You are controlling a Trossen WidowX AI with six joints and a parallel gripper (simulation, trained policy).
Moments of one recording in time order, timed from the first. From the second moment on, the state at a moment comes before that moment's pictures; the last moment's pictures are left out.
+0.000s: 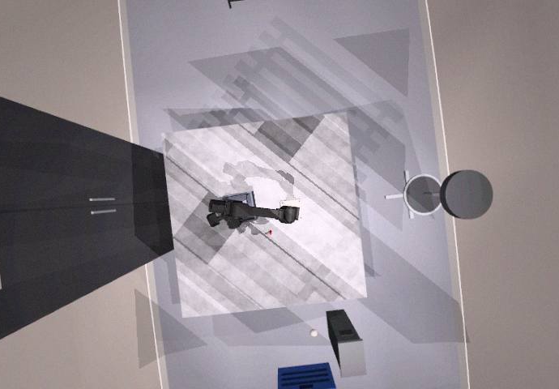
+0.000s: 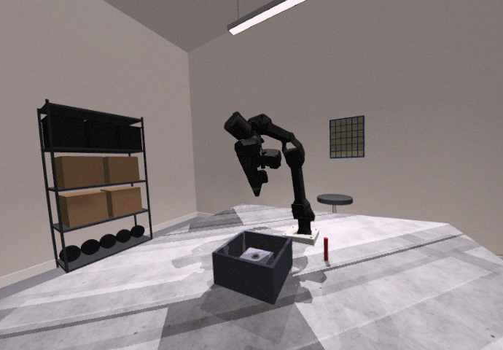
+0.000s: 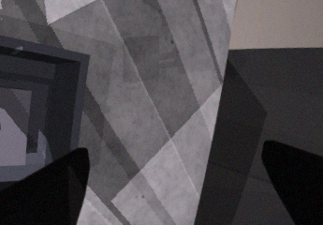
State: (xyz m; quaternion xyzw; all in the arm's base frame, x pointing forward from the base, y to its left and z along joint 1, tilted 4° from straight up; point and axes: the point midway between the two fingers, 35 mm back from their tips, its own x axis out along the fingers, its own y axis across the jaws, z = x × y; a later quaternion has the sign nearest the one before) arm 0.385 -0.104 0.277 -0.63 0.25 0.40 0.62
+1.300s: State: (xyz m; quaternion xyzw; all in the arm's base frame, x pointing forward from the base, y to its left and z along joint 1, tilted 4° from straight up) arm 0.284 -0.024 0.210 -0.18 0.63 0.27 0.71
